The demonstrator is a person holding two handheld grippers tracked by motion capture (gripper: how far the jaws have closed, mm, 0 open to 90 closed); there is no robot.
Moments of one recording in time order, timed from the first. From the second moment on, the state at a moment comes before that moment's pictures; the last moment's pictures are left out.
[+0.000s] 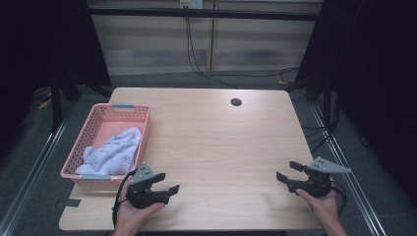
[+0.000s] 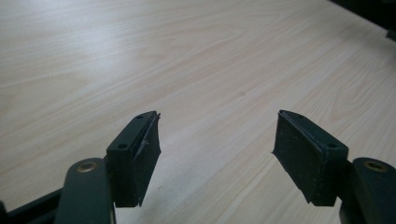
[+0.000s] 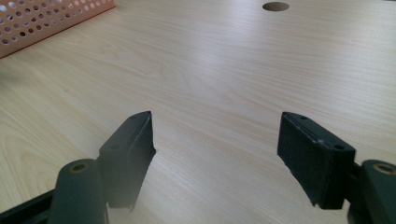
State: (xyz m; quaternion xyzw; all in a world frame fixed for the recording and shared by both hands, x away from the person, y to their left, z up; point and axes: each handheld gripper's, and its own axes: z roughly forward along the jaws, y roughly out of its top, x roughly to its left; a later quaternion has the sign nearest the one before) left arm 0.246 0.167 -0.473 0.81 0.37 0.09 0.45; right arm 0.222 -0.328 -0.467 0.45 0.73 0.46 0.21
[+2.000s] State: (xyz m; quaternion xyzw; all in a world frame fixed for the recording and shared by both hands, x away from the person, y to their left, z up) left arm 0.357 0.297 -0.411 0.82 0.48 0.13 0.27; right arm 0.220 -0.314 -0.469 0.42 0.77 0.45 0.16
